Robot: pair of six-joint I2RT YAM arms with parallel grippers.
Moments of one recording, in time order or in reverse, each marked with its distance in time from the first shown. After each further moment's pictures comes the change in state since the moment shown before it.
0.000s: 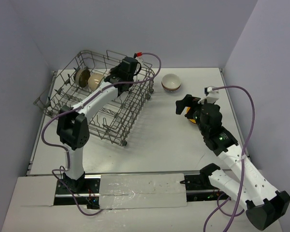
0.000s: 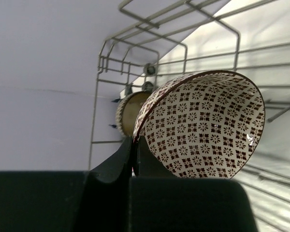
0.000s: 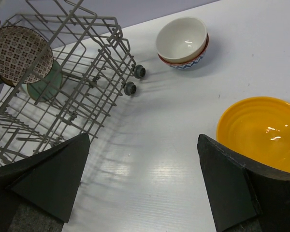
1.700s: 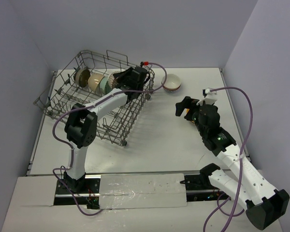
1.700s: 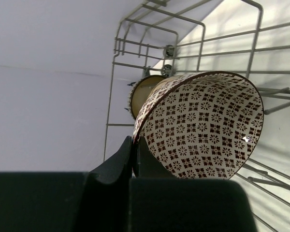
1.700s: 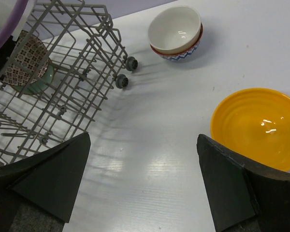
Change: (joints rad) left arm -0.066 0.096 -0.078 0.163 -0.233 0.103; right arm 0.000 0.006 -0.035 0.003 0.010 -0.007
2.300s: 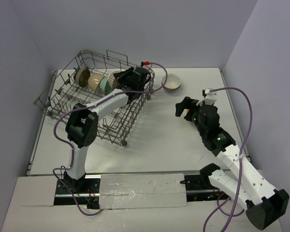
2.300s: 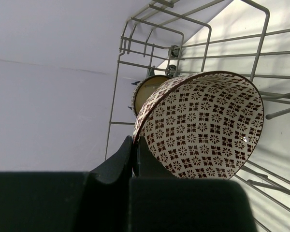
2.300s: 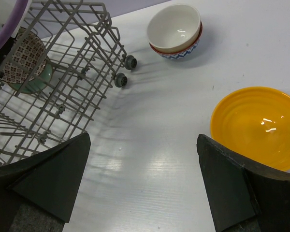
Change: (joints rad) left arm -0.016 0.013 -0.005 0.061 -0.048 0.019; right arm 0.000 0.000 -0.010 0.006 0.000 -0.003
